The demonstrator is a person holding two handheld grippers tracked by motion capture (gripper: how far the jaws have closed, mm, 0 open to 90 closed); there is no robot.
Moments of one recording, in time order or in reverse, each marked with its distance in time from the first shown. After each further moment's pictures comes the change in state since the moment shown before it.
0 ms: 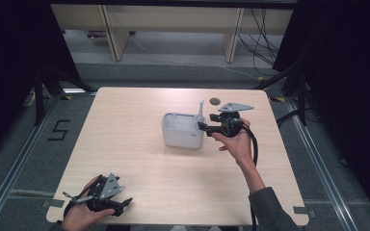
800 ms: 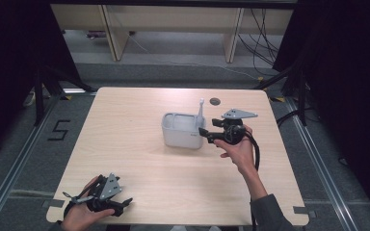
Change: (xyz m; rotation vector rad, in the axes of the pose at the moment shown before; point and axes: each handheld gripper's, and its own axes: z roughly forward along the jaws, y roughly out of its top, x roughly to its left) left arm 0.000 0.000 0.000 -0.001 -0.004 0.004; right arm 0.005 -0.016 -0.010 -0.032 0.019 0.007
